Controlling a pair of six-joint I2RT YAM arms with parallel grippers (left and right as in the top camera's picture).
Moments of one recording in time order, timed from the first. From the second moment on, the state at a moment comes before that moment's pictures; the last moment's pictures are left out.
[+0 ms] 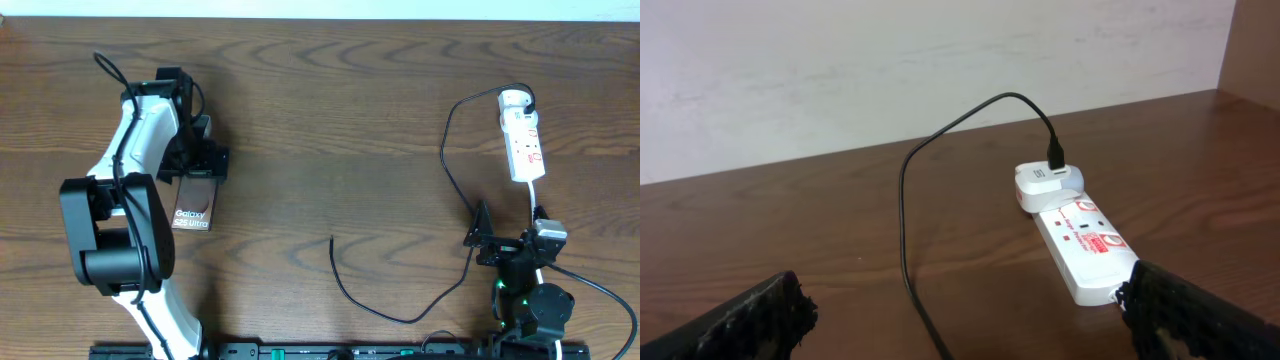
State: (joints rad) left arm 0.07 1.98 1.45 -1.14 -0.01 0.07; right arm -0.16 0.01 0.01 -0.06 -0.10 0.15
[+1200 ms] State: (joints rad) left arm 0.11 1.98 1.33 -1.00 0.07 0.14; right arm -0.16 0.01 0.01 -0.06 -0.10 0.15
